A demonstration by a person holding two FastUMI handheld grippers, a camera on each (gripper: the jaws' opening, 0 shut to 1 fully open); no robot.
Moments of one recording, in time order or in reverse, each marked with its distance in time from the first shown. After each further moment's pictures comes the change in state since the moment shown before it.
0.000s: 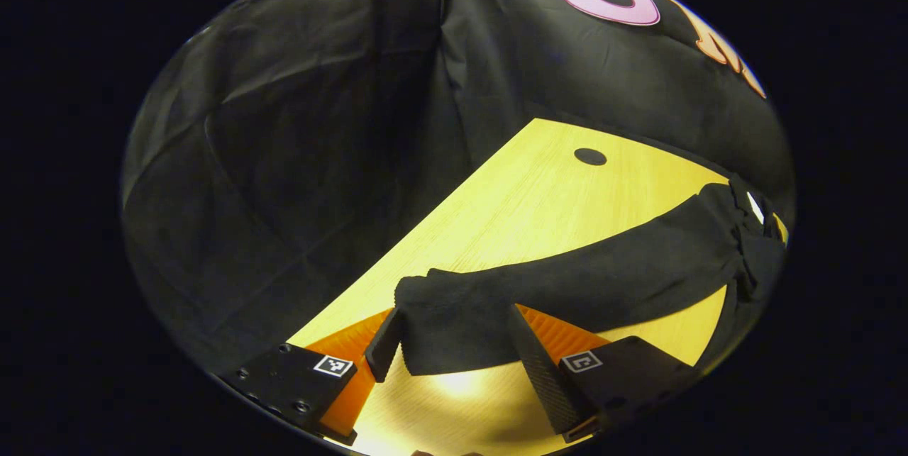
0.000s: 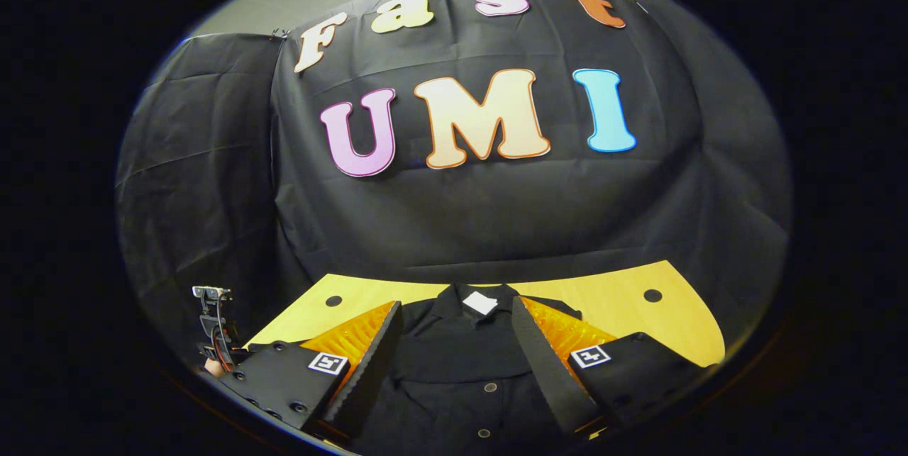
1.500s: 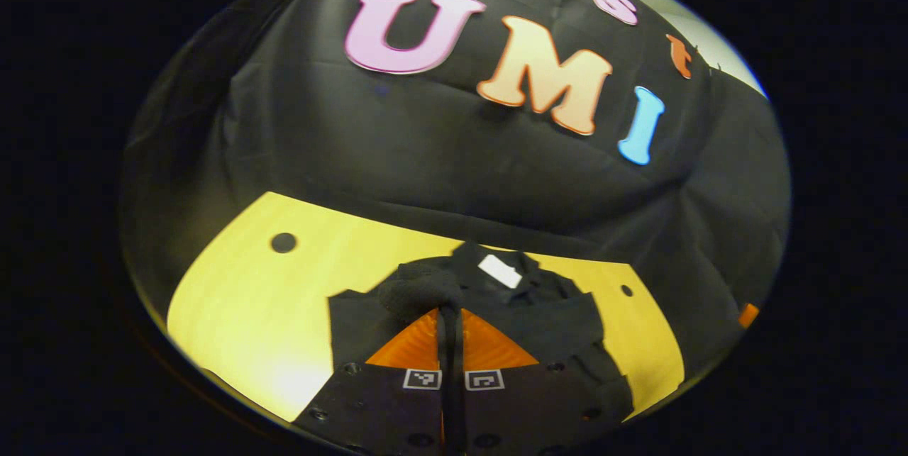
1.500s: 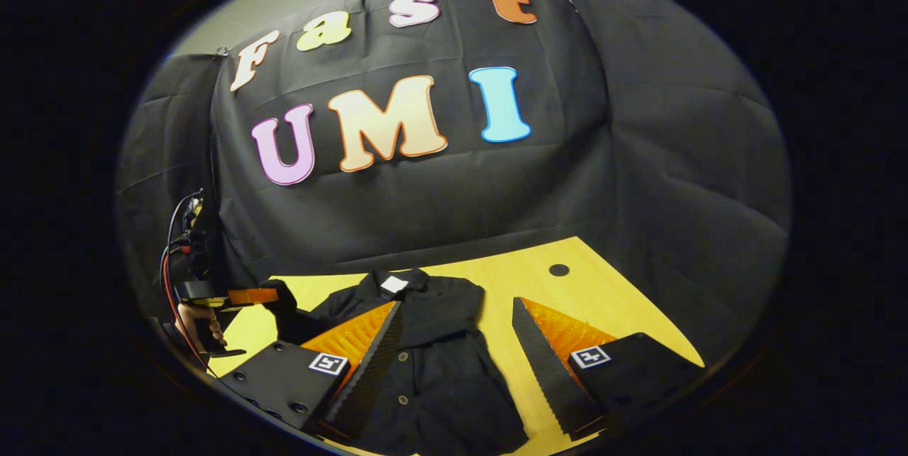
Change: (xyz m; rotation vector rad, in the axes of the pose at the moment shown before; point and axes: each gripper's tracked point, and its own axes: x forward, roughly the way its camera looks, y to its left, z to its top) left arm -0.217 -0.362 0.110 0.061 -0.164 -0.837; right arm -0.102 -0.148 -0.041 0.136 0.003 -0.242
